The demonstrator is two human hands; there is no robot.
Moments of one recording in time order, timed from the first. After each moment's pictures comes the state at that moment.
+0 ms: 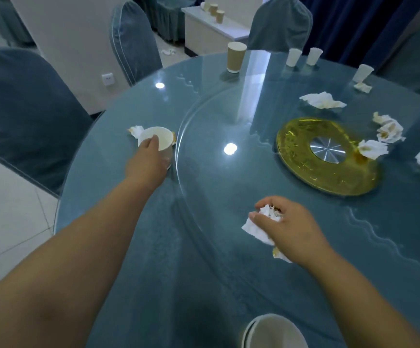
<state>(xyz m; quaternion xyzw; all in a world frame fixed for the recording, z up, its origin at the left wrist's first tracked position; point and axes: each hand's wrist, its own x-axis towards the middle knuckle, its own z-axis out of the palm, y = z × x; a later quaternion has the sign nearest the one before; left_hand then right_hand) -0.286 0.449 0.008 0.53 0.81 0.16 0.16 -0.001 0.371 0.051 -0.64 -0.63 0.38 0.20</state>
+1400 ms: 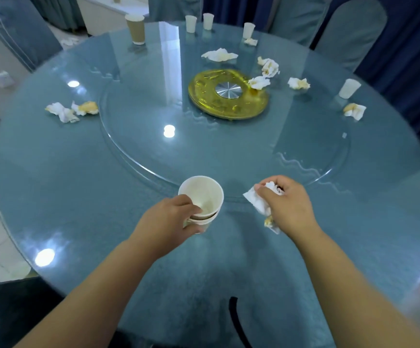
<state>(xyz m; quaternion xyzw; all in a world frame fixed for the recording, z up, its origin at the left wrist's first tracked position) -0.131 0.177 -0.002 0.86 0.45 0.18 0.18 0.104 0.146 0.061 -0.75 -0.41 0.34 0.38</state>
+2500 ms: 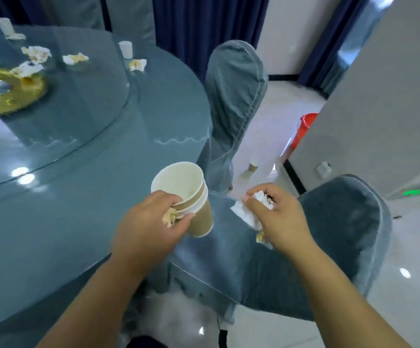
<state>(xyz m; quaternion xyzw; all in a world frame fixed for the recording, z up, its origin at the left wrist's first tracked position) 0.120 -0.141 0.040 0.90 0.25 0.30 0.21 0.269 -0.305 0.078 -0.82 -0.21 0.16 0.50</state>
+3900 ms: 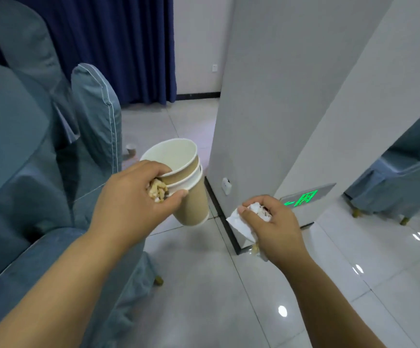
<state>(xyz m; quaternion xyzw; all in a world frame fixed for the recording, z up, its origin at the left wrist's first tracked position) 0.525 -0.491 0.138 0.89 0.13 0.34 0.26 0.632 -0.698 0.103 -0.82 -0.13 0.10 0.55</state>
